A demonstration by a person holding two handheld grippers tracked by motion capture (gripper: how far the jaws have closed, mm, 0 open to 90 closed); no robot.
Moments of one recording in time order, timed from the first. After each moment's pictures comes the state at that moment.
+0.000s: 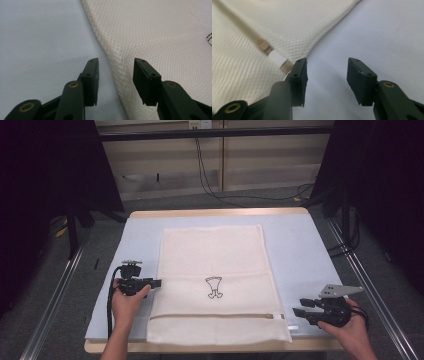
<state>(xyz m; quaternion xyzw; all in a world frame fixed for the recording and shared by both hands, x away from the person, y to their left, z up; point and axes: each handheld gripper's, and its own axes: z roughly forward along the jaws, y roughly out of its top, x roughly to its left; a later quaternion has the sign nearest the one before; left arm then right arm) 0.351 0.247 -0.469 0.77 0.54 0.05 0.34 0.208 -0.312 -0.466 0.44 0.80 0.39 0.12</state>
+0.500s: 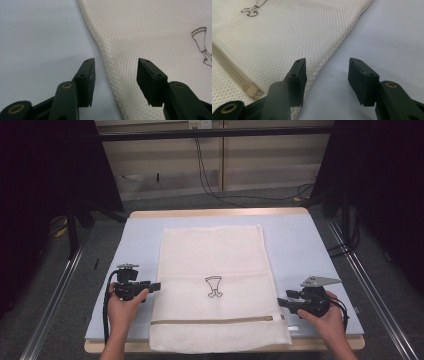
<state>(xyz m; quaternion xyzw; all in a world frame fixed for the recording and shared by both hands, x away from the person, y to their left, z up) 0.329 0.251 -0.463 0.76 0.54 0.04 0.36 0.240 -0.276 -0.477 0.47 0.78 0.39 0.12</state>
